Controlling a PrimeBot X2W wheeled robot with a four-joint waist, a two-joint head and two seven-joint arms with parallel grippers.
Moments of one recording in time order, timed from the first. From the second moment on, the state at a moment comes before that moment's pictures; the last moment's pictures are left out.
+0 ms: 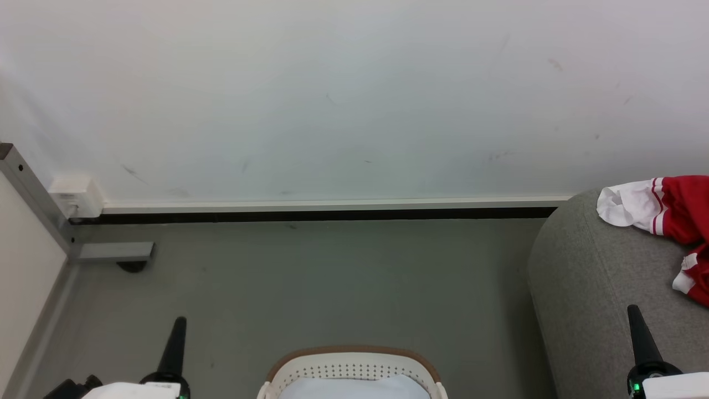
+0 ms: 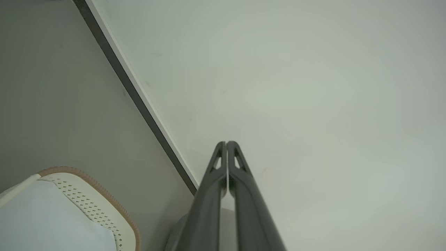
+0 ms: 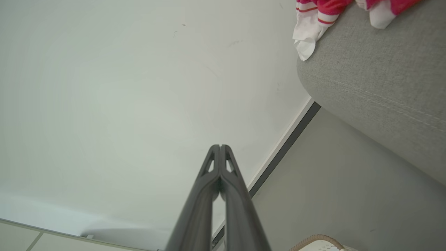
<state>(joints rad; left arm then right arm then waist) -0.07 0.04 0.09 0.26 -1.26 -0.12 0.03 -0.07 -0.07 -0.07 0.25 1.31 0.13 0.03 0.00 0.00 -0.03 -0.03</state>
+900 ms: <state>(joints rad) -0.10 0.04 0.10 0.26 -1.48 -0.12 0.08 -0.10 -0.06 -0.10 0.25 1.50 0.13 0.08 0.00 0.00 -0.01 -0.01</state>
